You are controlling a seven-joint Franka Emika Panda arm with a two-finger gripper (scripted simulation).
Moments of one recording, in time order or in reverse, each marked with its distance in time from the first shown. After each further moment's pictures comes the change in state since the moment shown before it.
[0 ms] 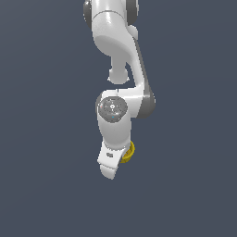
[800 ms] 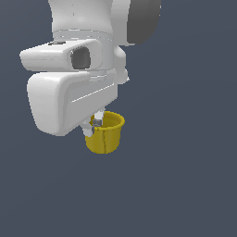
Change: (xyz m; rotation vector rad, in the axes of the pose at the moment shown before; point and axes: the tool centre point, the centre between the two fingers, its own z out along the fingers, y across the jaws) arm -0.019 0.060 -0.278 -0.419 0.090 -0.026
